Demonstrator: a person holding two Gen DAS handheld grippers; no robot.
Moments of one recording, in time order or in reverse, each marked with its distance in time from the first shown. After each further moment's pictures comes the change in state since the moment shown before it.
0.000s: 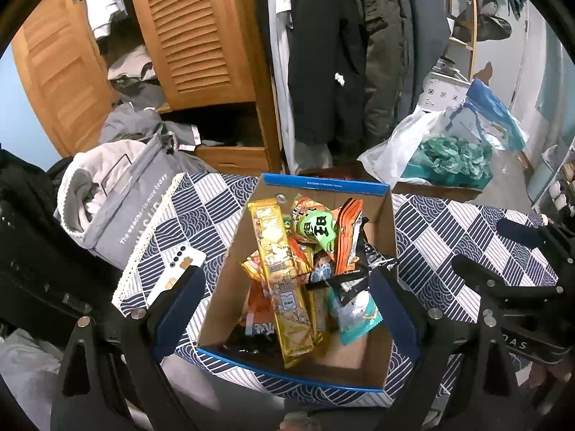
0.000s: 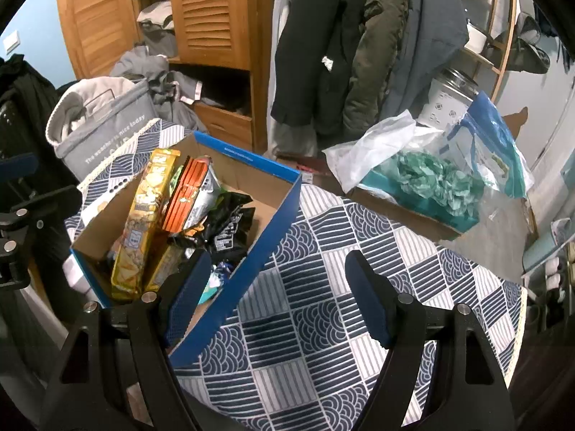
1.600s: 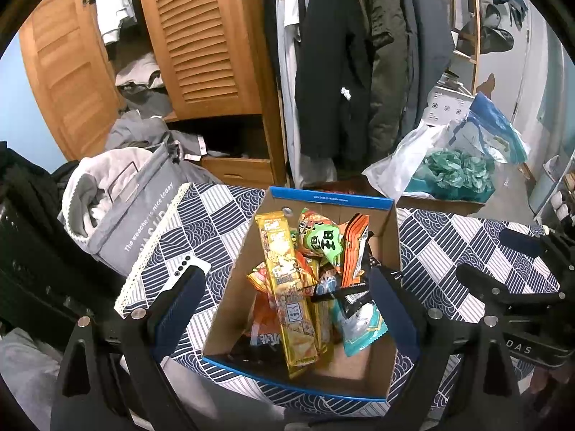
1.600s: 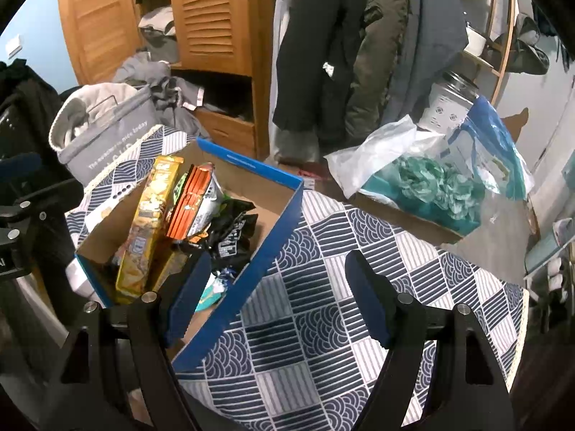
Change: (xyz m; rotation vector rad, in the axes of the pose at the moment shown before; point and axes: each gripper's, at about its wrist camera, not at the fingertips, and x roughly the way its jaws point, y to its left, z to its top) left arm -0.007 0.007 0.003 -0.012 -0.060 0.013; right arm -0.001 0.006 0.007 0.003 -0.009 0.003
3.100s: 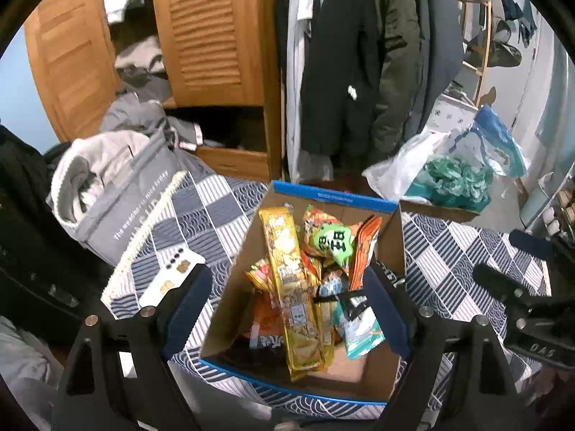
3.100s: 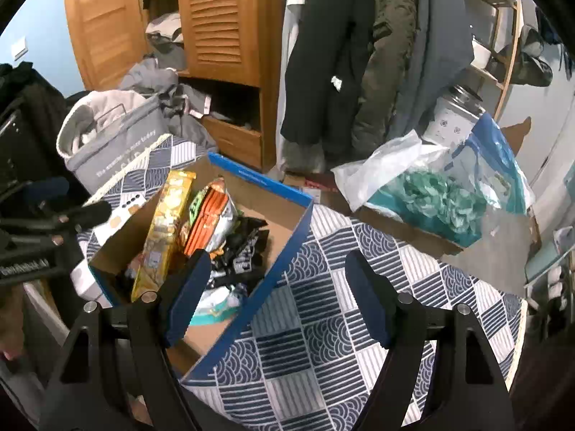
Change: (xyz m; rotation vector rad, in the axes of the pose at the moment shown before) left arm 0.012 0.024 0.000 -0.063 0.008 -0.046; right arm -0.010 0.009 0.012 -0.017 -0.017 0.011
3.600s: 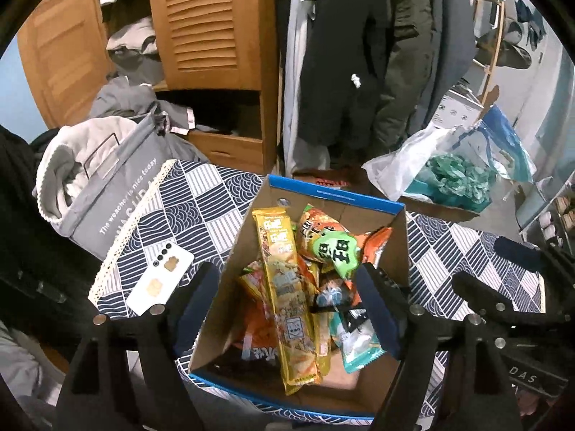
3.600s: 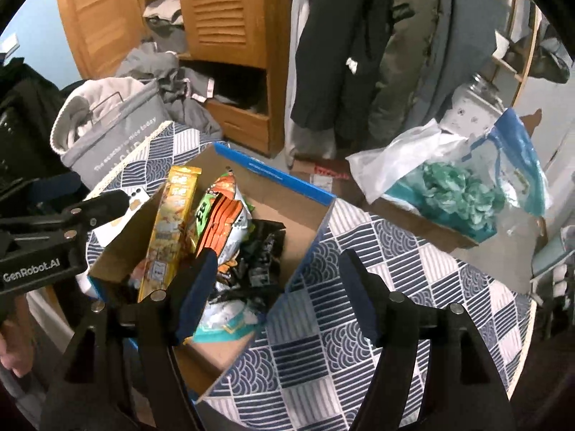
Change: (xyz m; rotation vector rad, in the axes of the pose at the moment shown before) left arm 0.034 0.006 0.017 -0.028 0.083 -0.044; right arm 0.028 0.018 0.024 0.000 0.064 0.013
